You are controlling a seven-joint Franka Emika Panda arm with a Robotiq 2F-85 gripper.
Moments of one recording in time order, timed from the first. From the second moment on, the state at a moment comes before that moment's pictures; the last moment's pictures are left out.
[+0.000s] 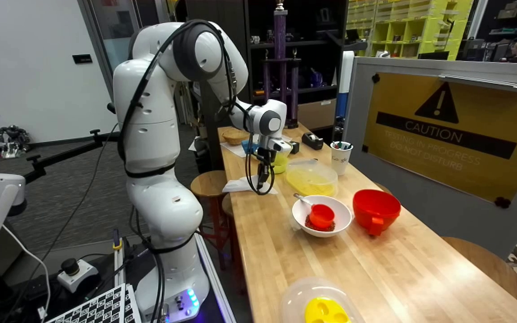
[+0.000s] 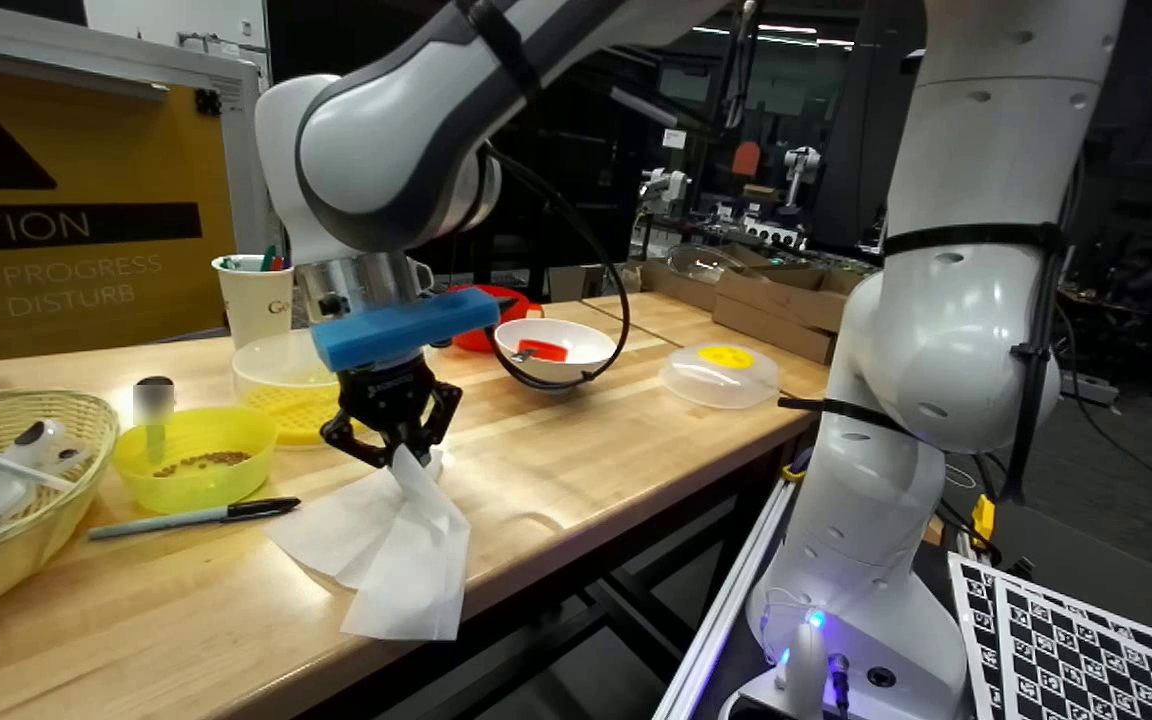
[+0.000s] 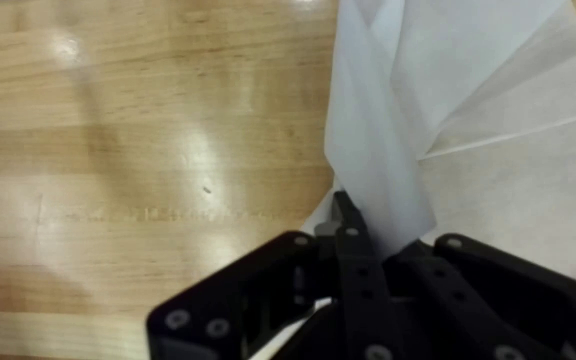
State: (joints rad) arm 0.25 0.08 0.22 -2.33 0.06 2.11 0.80
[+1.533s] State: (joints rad) arm 0.15 0.13 0.11 -2.25 0.12 2.07 0.80
